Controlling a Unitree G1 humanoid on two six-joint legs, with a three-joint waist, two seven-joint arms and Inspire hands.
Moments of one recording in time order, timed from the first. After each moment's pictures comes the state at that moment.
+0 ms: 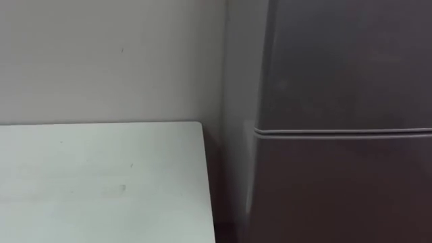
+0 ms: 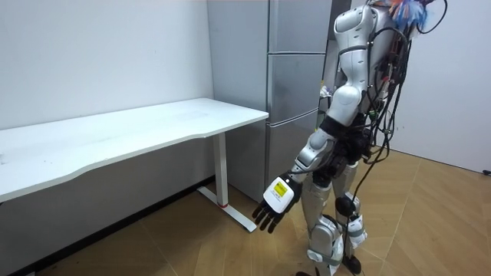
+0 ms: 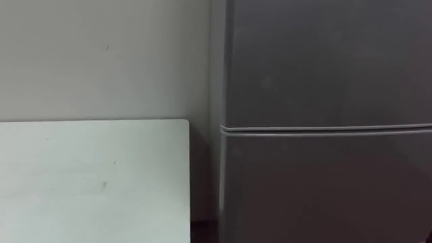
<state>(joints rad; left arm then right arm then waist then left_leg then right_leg) 0.32 0.22 0.25 0.92 0.26 0.03 0.15 0.15 -0.39 -0.53 0.62 0.85 -0.14 -0.72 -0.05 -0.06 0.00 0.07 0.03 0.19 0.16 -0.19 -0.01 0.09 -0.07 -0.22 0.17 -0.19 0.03</state>
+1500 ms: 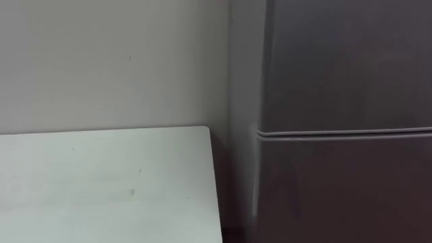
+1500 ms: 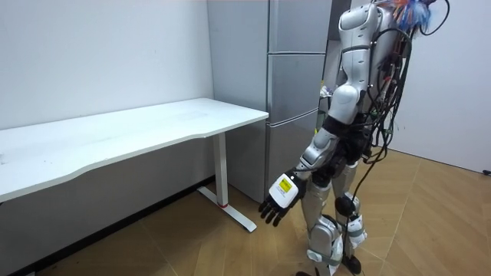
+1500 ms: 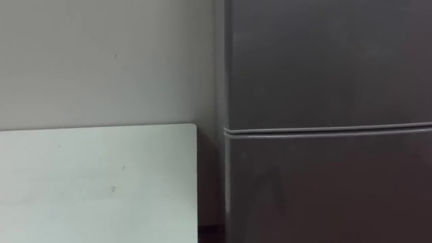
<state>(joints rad) 0.26 0.16 0.11 1.06 0.23 -0.04 0.24 0.16 -0.20 0.00 1.17 0.23 -0.08 -0.09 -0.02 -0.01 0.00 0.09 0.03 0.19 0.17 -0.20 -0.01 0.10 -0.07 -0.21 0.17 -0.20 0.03</state>
